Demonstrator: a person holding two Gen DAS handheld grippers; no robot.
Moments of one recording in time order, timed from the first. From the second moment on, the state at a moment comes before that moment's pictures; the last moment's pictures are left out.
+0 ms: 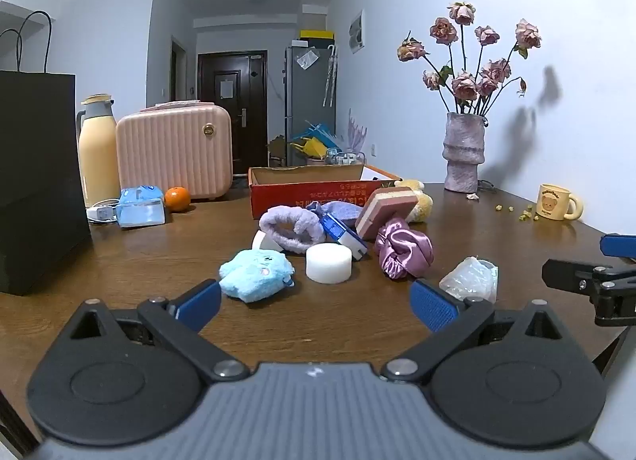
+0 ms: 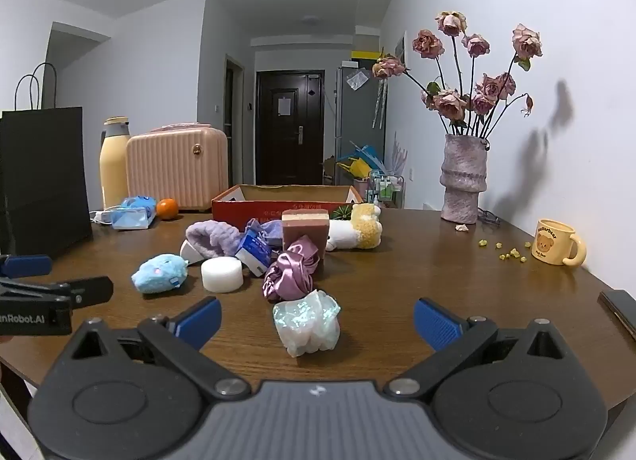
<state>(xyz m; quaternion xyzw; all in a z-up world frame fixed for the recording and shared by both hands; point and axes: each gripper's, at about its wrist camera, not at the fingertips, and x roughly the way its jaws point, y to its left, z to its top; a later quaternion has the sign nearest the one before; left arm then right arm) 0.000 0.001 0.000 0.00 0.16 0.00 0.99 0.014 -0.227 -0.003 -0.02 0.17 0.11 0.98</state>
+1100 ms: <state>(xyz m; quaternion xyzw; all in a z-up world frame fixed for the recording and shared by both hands) -0.004 -0.001 0.000 0.01 0.16 0.00 0.99 0.006 -0.226 -0.001 -0.02 0.16 0.10 0.98</state>
